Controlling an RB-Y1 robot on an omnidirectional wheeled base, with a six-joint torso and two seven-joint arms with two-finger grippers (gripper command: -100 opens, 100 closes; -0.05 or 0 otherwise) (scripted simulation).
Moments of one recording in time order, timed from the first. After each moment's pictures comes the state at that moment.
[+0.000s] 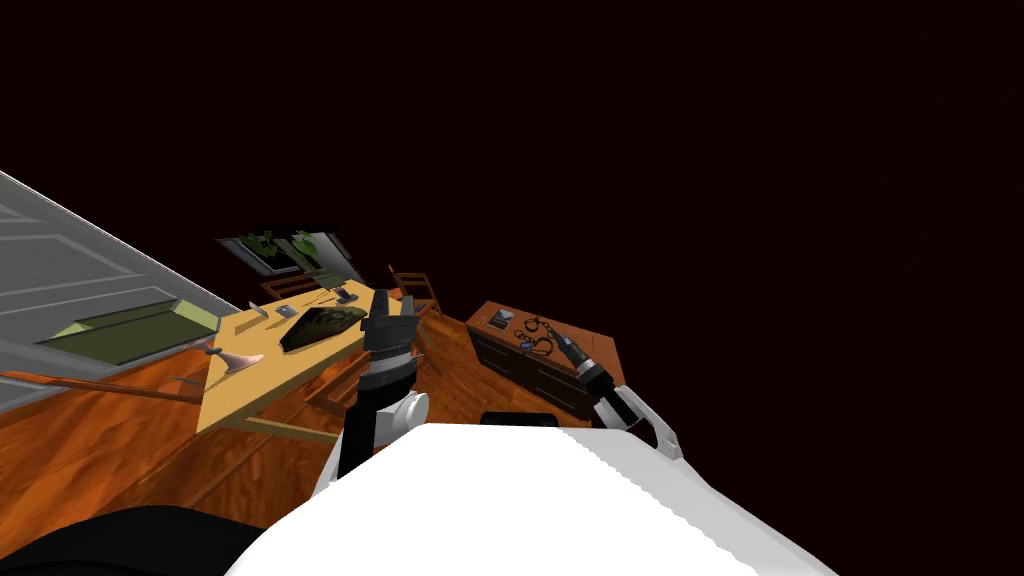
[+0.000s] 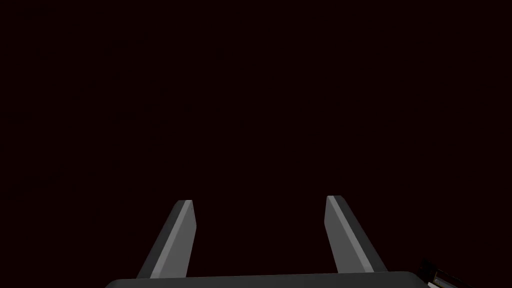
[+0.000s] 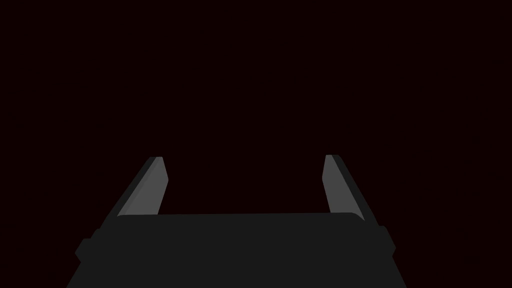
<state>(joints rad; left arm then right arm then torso) 0.54 0.01 0.07 -2.39 0.09 -0.47 -0.02 0.26 -0.48 0.29 -1.71 0.16 -0.37 0.23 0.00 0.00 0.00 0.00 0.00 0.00</state>
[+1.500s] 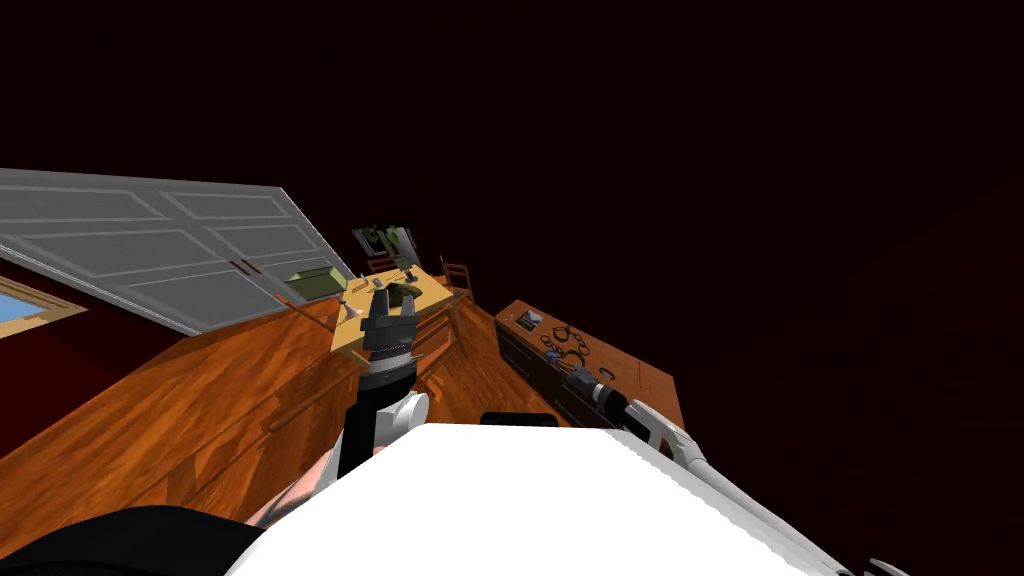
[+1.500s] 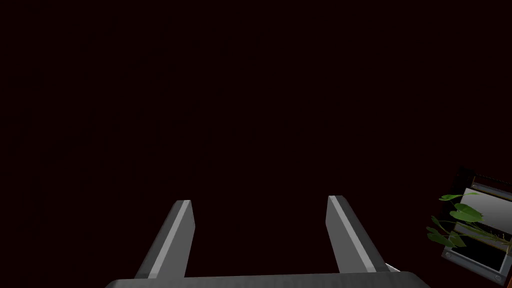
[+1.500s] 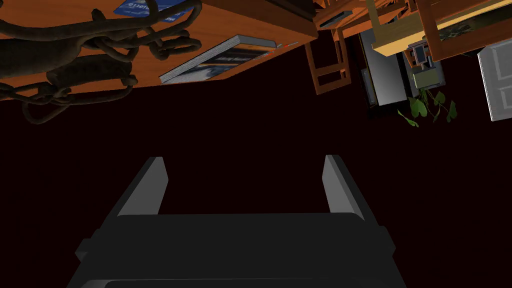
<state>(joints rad) 0.54 0.01 0.07 -2.39 0.09 -0.47 -0.02 0.17 -0.69 0.49 -1.31 0.35 -0.36 0.40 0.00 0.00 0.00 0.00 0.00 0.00</state>
